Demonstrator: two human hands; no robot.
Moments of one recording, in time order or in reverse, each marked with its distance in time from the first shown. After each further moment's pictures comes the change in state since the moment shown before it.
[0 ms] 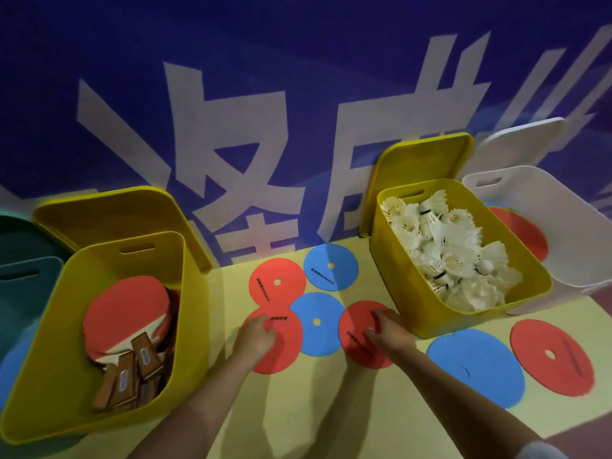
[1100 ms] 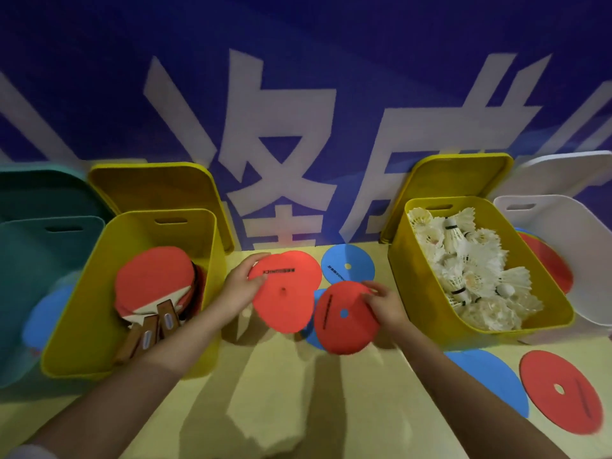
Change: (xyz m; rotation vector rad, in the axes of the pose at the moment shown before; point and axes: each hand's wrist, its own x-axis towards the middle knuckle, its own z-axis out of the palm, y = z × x) left_hand -0.027 0.023 -0.099 -0.569 0.172 0.270; right_hand -0.027 -0.089 -0.059 0.869 0.030 0.007
